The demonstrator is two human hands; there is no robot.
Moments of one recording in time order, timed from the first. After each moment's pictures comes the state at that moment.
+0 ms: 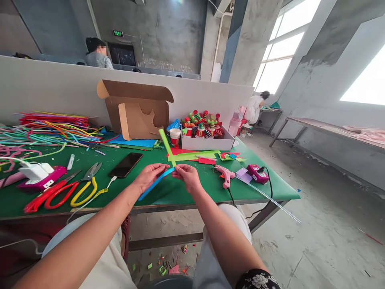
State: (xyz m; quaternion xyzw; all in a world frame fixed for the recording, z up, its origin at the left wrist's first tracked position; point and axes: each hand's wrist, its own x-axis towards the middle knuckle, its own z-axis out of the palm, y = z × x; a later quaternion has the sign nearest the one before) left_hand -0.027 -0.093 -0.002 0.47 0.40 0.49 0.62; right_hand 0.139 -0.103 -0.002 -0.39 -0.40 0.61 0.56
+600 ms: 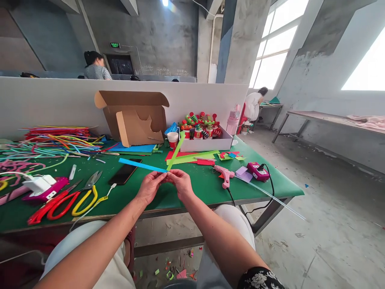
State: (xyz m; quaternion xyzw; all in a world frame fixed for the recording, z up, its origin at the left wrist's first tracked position) left_hand -0.005 -0.112 -0.009 0.44 0.38 0.58 0.57; right_hand 0.113 -0.112 -0.011 -0.35 -0.35 0.62 0.61
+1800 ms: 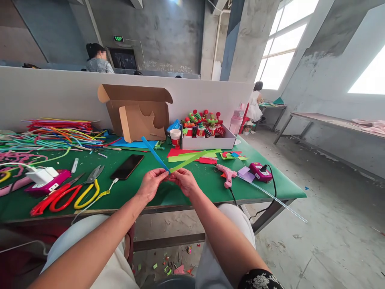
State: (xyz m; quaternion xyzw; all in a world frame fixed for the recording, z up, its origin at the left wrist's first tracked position) left_hand -0.007 -0.114 -0.006 0.45 0.40 0.57 0.56; right_hand 0.130 -0.104 -0.016 -0.33 -0.36 0.69 0.53
